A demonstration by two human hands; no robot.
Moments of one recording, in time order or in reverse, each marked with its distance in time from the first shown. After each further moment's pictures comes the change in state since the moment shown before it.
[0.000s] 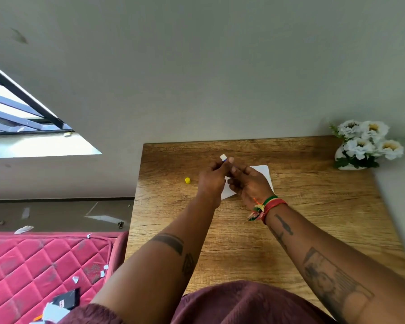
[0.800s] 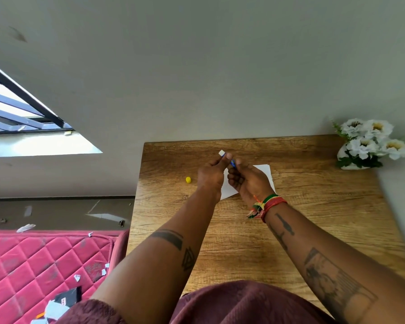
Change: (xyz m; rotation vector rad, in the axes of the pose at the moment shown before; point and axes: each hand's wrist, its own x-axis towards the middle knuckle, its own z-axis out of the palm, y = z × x) left_hand 0.007 0.012 0.004 -0.017 0.117 -0.046; right_hand 0.008 0.001 0.006 0.061 0.064 0.001
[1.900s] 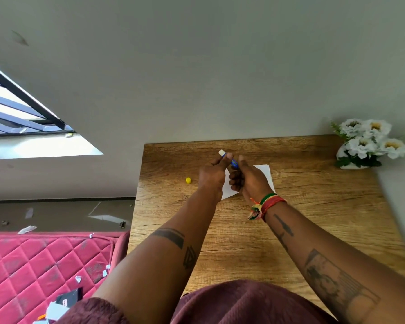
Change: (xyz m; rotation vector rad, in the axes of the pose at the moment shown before) left_hand 0.001 0.002 0.005 0.040 -0.005 -0.008; right_hand 0.005 -0.002 -0.001 -0.289 0.006 -0.030
